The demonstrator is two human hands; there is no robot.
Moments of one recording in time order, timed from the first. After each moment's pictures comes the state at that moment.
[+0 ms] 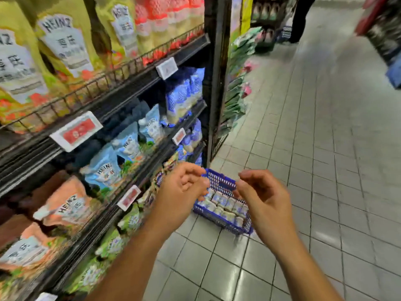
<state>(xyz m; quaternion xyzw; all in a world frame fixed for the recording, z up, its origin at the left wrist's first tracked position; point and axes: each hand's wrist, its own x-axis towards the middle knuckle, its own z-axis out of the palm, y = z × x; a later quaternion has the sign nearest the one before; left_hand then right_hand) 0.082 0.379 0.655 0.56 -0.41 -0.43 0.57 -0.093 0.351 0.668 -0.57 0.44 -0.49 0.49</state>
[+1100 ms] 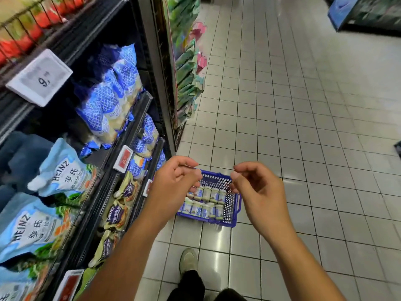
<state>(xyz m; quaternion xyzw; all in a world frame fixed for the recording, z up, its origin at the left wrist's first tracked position) 0.096 0.139 0.598 0.57 -0.42 -0.55 0.45 -0.085 0.156 0.611 -0.48 0.57 -0.49 0.44</state>
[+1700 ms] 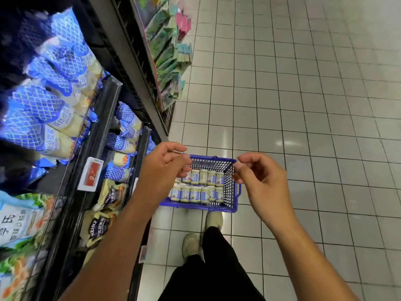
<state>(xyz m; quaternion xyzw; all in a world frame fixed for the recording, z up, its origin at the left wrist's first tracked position) 0.081 0.019 0.536 0.61 -0.40 -0.56 0.39 -0.121 0.057 0.548 -0.43 0.62 -0.46 0.46</state>
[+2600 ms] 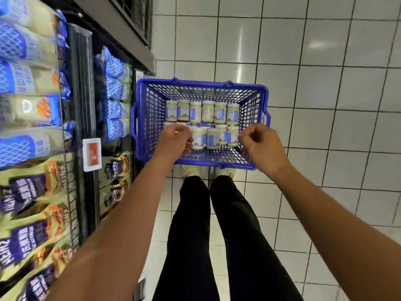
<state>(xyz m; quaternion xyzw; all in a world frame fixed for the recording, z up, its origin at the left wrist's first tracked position) 0.058 -0.044 0.127 0.75 -0.24 -0.60 0.14 -0.161 -0.020 0.166 -0.36 0.74 -0.16 0.55</state>
